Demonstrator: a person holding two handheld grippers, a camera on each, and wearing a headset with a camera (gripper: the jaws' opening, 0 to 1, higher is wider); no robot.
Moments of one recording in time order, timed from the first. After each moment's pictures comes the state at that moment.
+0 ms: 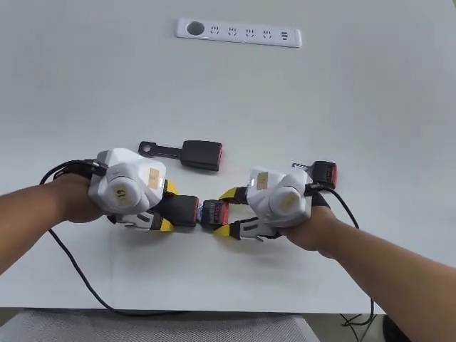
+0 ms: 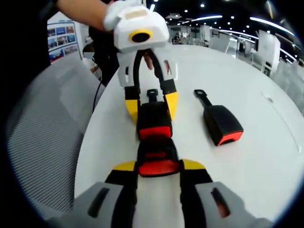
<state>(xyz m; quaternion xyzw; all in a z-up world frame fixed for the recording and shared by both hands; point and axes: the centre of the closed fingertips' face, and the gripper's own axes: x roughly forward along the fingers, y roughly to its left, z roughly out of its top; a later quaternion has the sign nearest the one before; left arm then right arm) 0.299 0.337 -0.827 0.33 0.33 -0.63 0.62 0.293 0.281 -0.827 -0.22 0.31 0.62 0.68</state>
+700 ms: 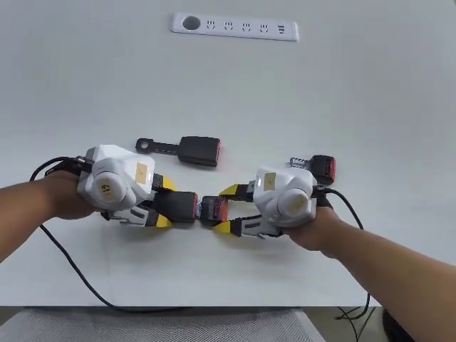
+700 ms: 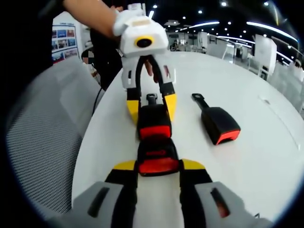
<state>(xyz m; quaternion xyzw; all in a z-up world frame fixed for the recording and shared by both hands) 0.298 0.338 -0.822 0.30 0.31 -0.64 0.63 0.293 0.280 -0.827 -0.20 0.28 0.62 0.70</state>
